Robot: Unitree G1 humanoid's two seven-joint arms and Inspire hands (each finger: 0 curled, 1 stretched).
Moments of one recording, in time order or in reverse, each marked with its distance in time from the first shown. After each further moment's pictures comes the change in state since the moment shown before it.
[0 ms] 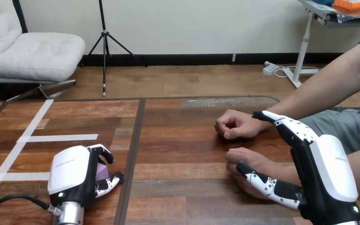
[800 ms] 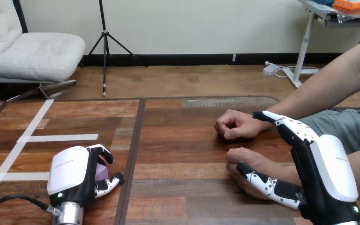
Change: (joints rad) left arm 0.000 0.004 0.000 0.001 -0.010 -0.027 0.006; right arm 0.000 0.000 -0.001 0.000 0.001 0.000 0.000
